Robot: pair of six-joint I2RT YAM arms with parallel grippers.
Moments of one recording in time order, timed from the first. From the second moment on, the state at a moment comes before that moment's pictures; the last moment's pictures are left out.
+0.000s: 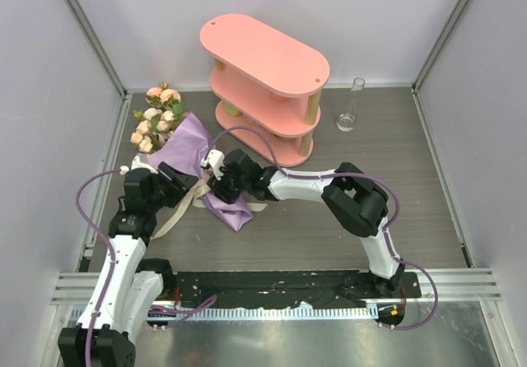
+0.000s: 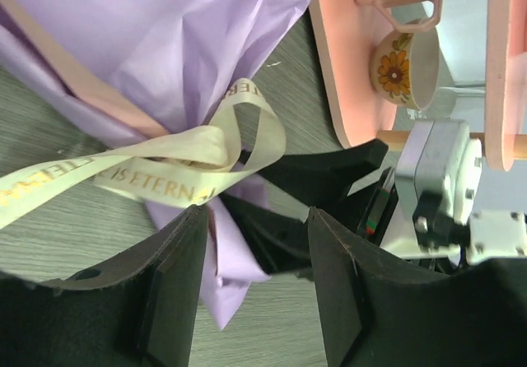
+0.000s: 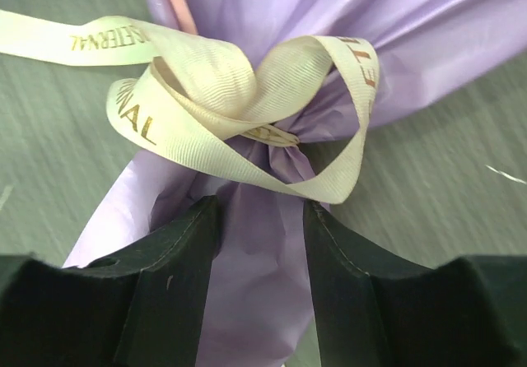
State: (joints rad) left arm -0.02 0.72 0.51 -0.34 0.21 -0.89; right arm 0.99 2.07 1.38 0.07 -0.13 -0.08
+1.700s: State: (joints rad) left arm -0.20 1.14 0.50 -0.19 0.00 -0.82; right arm 0.82 1.79 1.06 0.38 -0.25 0.10
